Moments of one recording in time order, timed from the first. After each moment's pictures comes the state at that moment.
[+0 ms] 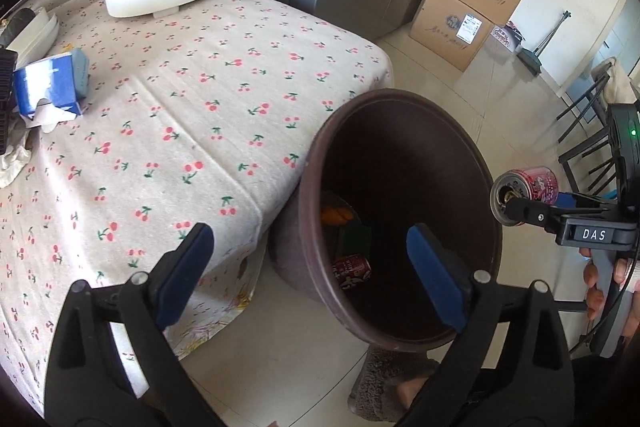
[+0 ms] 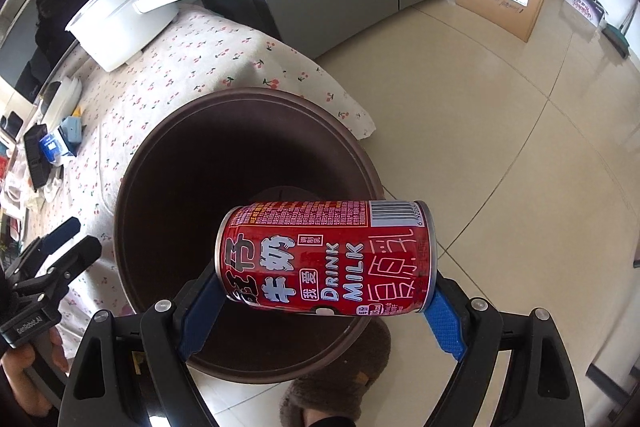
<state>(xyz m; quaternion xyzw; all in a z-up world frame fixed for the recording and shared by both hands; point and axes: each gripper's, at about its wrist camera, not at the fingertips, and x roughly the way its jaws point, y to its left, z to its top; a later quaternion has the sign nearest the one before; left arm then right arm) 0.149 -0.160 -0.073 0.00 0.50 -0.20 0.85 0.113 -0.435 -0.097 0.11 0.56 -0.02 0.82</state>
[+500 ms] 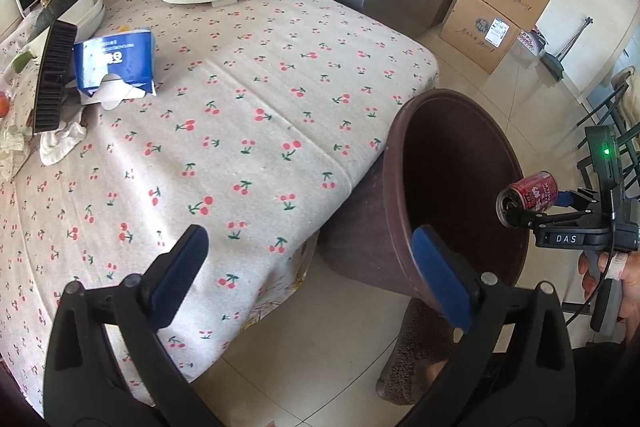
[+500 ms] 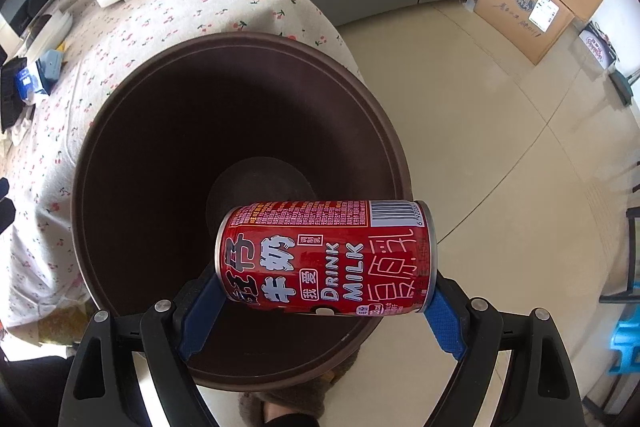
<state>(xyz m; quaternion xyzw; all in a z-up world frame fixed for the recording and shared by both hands) 0.146 -0.107 -0.068 0.01 0.51 -0.16 0.85 0.133 -0.405 -0.127 0.02 0.61 -0.02 0.79</state>
